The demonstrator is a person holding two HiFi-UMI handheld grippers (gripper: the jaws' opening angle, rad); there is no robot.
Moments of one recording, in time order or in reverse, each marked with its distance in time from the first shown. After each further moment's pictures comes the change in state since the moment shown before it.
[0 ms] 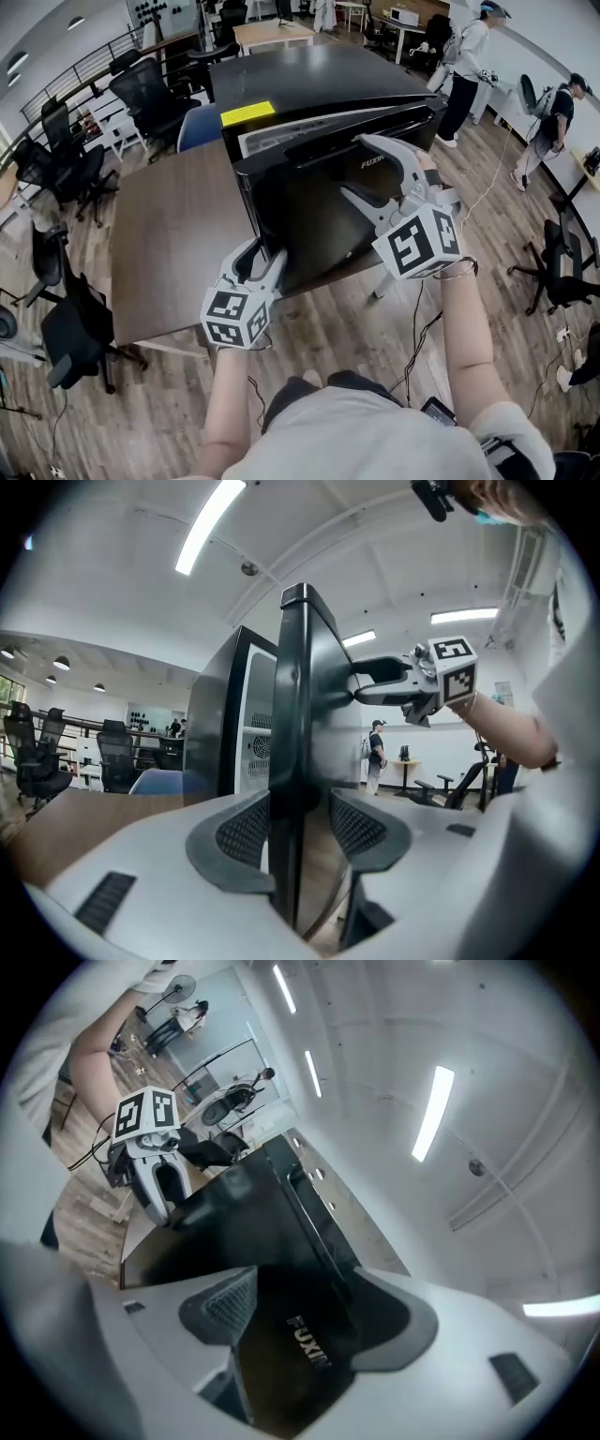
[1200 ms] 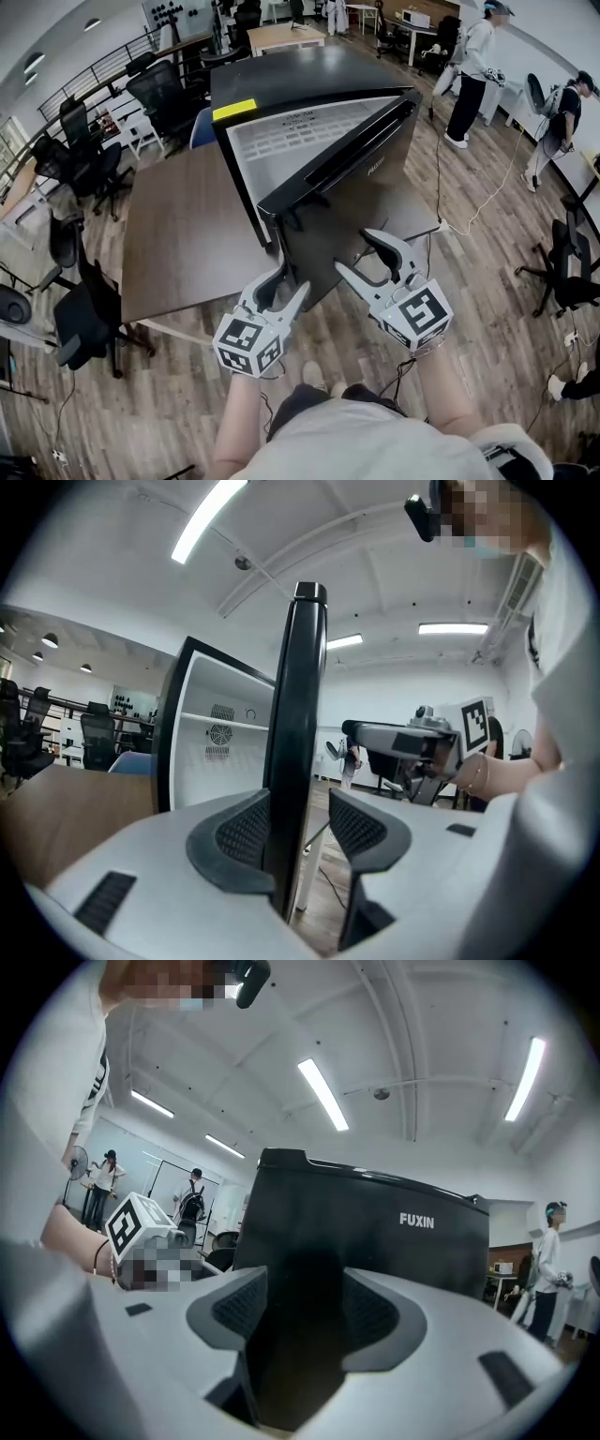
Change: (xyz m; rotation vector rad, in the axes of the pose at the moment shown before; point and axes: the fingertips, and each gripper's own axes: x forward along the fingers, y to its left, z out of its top) left arm -0.057 -0.136 -0.016 -0.047 0.023 -0.112; right arm -0.133 0.113 -0.004 0.843 -0.229 0.106
